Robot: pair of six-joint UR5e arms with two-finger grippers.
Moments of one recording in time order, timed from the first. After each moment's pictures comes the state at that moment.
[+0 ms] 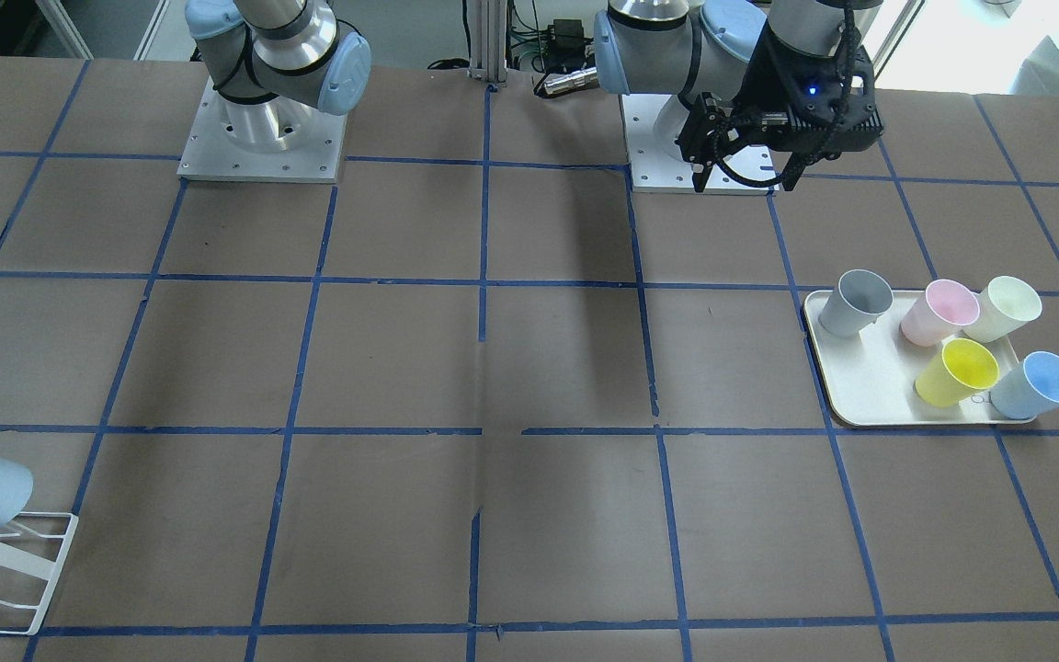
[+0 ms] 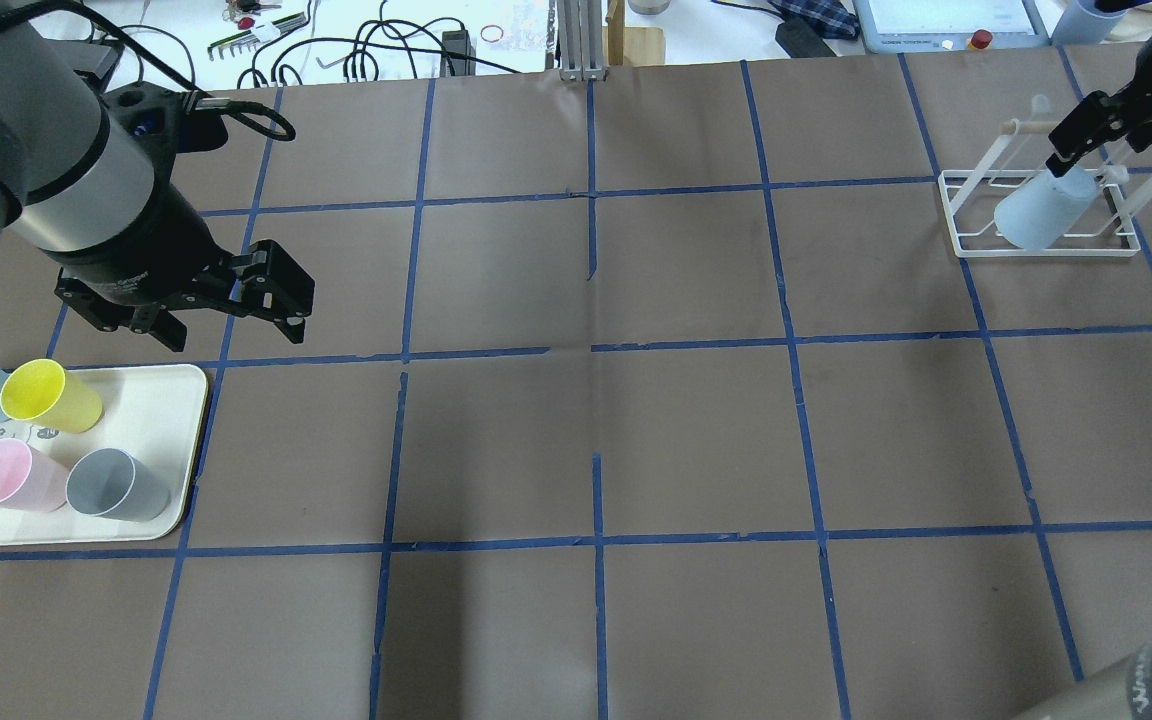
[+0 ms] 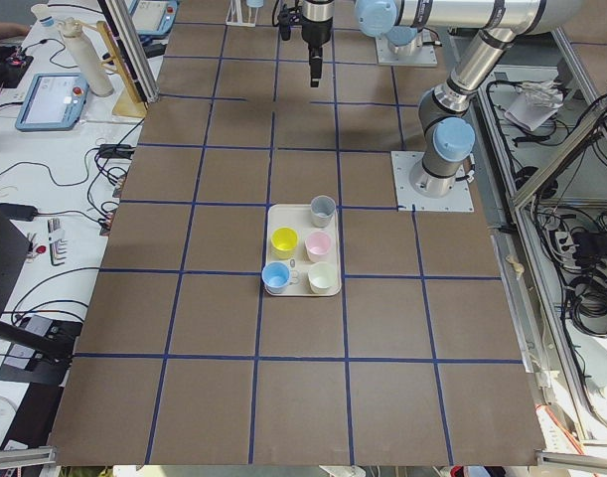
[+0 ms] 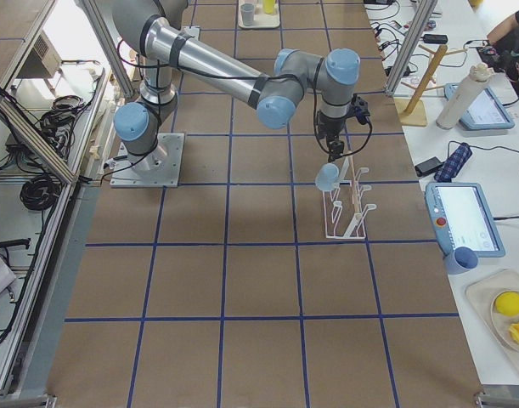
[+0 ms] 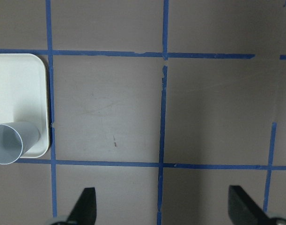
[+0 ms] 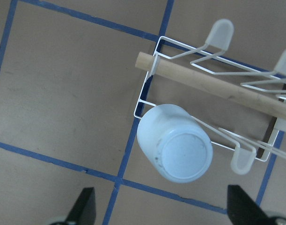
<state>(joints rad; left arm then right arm) -1.53 -1.38 -1.75 -1.57 1.59 0.00 1.12 -1.23 1.46 -1.87 -1.52 -0.79</state>
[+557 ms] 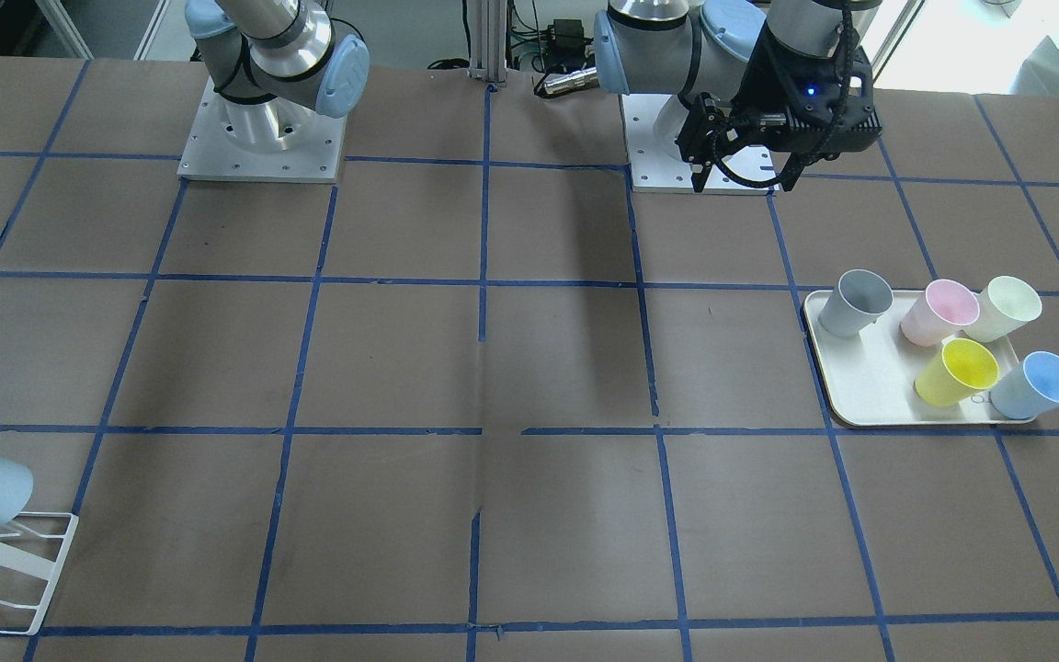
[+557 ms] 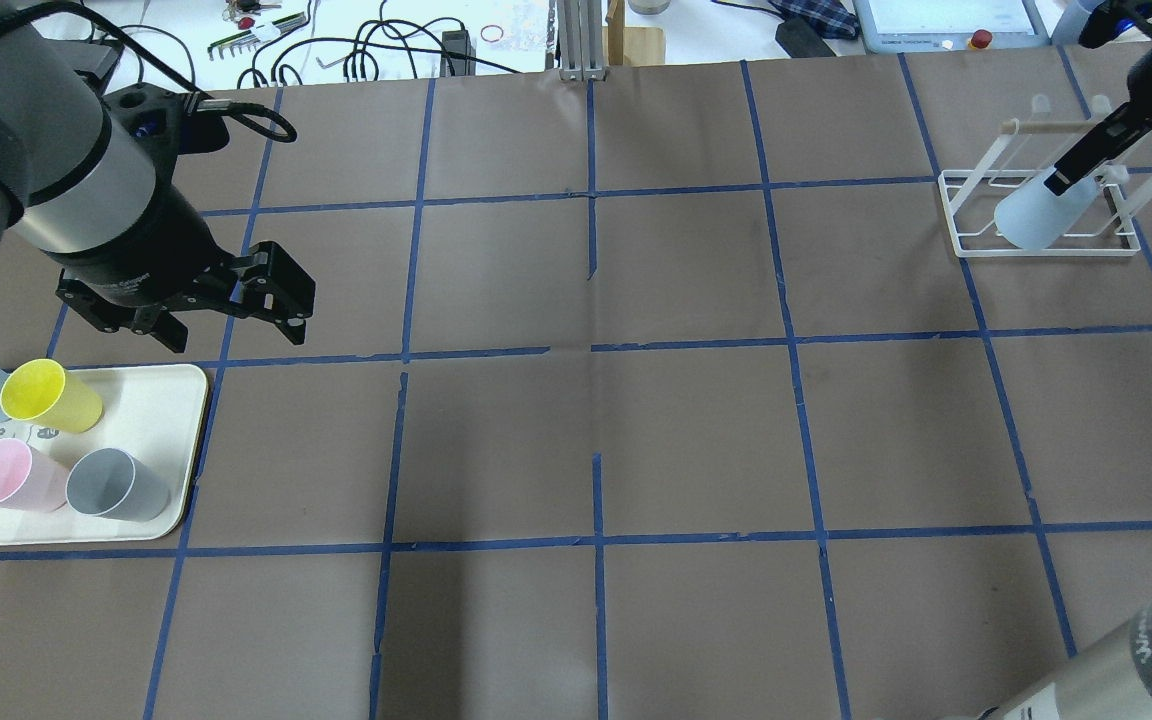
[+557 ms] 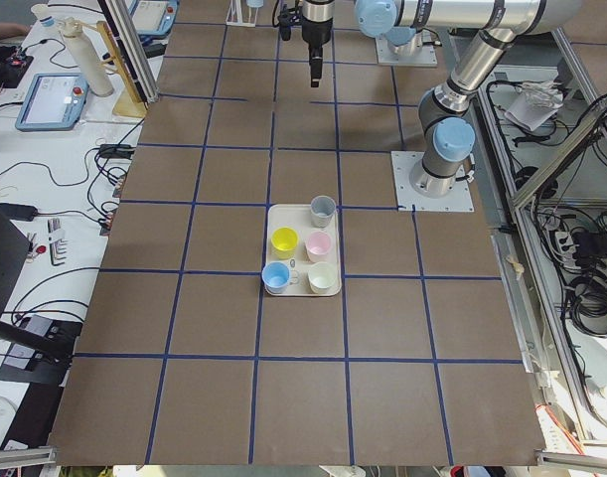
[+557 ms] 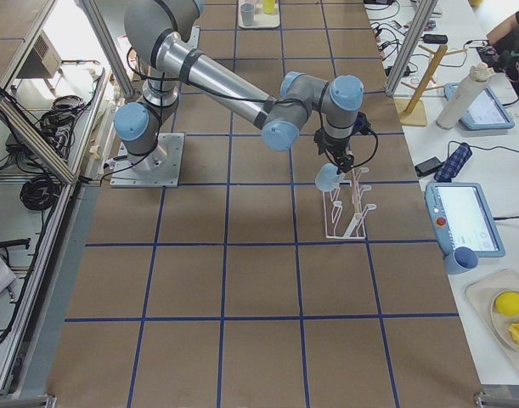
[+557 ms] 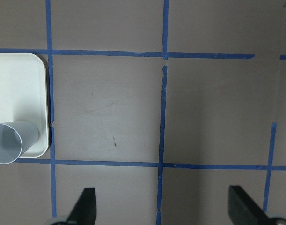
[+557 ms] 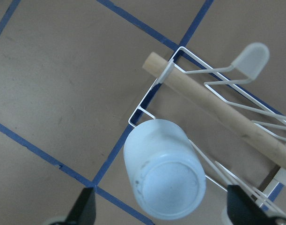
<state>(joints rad) -1.53 -1.38 -1.75 -1.57 1.59 0.00 1.10 -1.16 1.46 -1.93 -1.47 -1.06</state>
